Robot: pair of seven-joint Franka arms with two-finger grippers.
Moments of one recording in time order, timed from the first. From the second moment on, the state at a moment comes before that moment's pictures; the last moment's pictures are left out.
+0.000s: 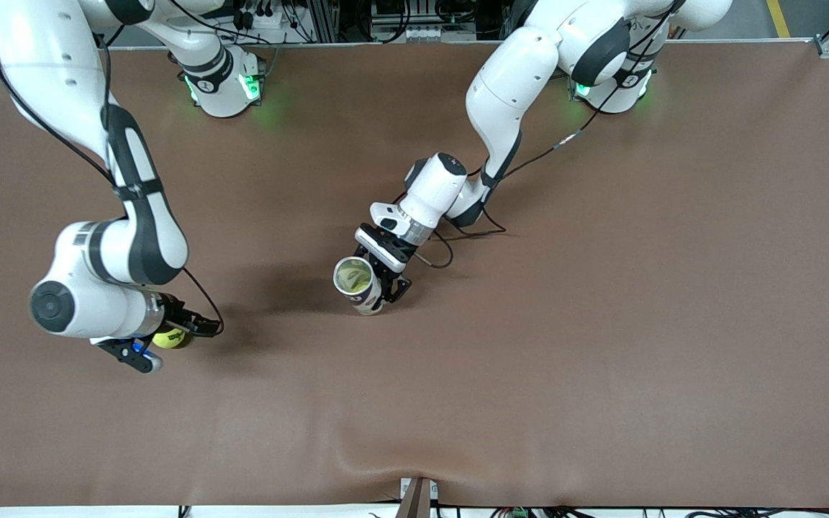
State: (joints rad) left arm -0.87 1.10 -0.11 -1.42 -0.54 3.54 0.47; right arm 0.13 0.62 -0.09 -1.65 0.14 2.10 0.38
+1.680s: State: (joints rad) left arm -0.87 1.10 -0.11 -1.42 -0.54 3.54 0.47; right arm 0.03 0.71 -0.08 -1.64 0.05 2.29 0.12
